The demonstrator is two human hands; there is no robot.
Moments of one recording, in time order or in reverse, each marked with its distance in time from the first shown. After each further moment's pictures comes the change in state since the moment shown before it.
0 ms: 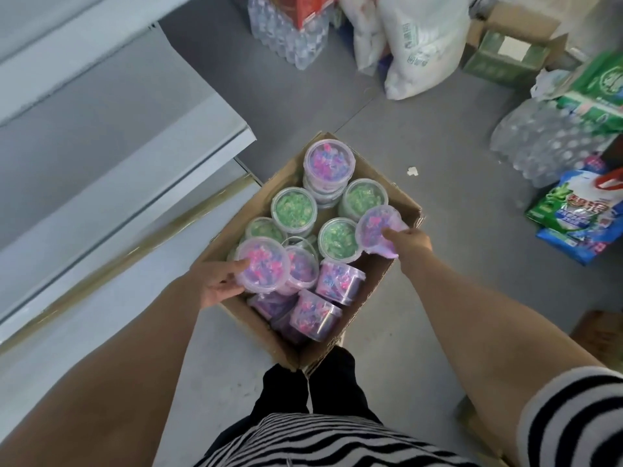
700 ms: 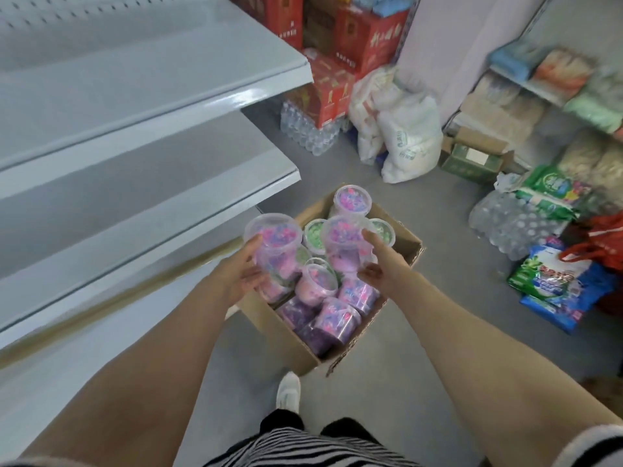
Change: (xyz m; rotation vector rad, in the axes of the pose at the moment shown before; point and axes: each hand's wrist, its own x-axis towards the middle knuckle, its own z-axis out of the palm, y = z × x) left_hand -0.105 -0.046 -0.055 -0.241 -0.087 0.449; right_hand -0.192 0.010 0.028 0.483 -0.377 -0.074
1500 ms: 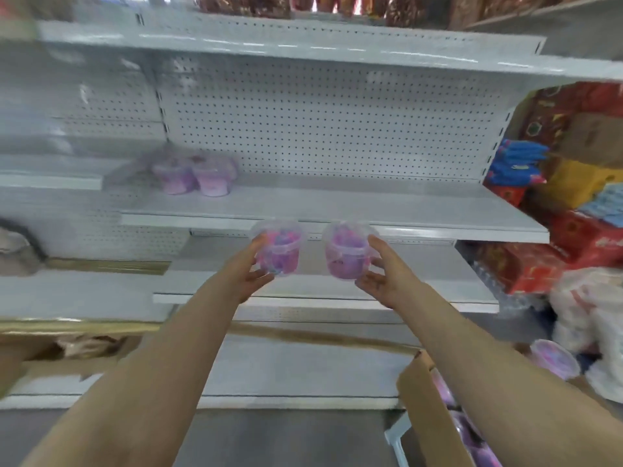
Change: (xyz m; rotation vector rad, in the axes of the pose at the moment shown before) left_hand -0.359 0.022 -0.332 -0.377 0.408 0.613; right_hand -0.327 0.100 0.294 -0.279 -0.829 -0.246
